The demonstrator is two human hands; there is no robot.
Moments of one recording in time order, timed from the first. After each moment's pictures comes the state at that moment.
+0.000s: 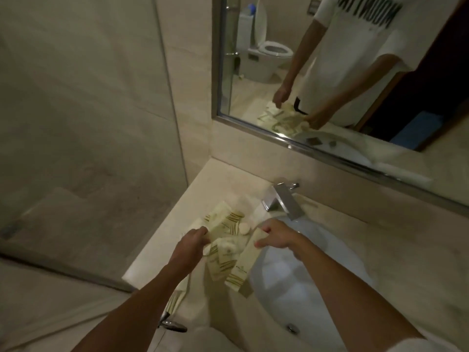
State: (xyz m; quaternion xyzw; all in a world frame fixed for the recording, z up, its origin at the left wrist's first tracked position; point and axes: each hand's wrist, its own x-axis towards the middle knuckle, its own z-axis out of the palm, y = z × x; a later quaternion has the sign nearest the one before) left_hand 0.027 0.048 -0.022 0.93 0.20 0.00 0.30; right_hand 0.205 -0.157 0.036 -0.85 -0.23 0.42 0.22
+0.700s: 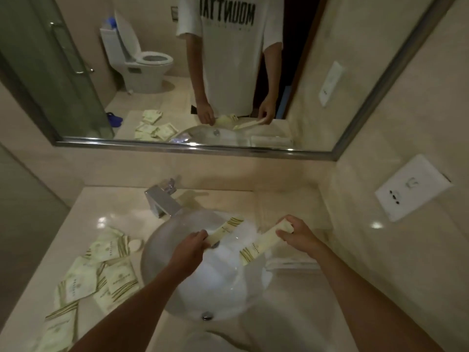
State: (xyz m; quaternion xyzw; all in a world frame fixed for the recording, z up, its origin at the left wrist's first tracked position) left_hand 0.149 -0.213 0.002 0.95 -0.05 -0.03 0.29; right_hand 0.215 -0.527 0.050 -0.89 0.07 0.19 0.41
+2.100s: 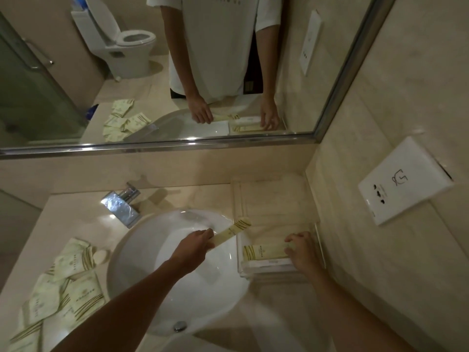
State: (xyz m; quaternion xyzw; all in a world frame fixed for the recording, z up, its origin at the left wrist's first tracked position) left_hand 0.213 -0.322 -0.008 0.96 -0.11 -0.15 0.20; right_hand 0.223 -0.641 -0.081 -0.95 0.09 0.13 0.27
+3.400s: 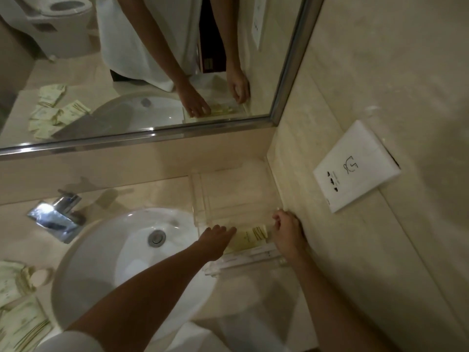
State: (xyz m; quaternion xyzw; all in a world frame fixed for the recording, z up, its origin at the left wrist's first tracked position) left_hand 0.253 -0.460 -0.061 0.92 -0.28 -0.26 0.04; right_hand 0.230 -0.670 -0.023 -0.95 0.17 0.03 0.27
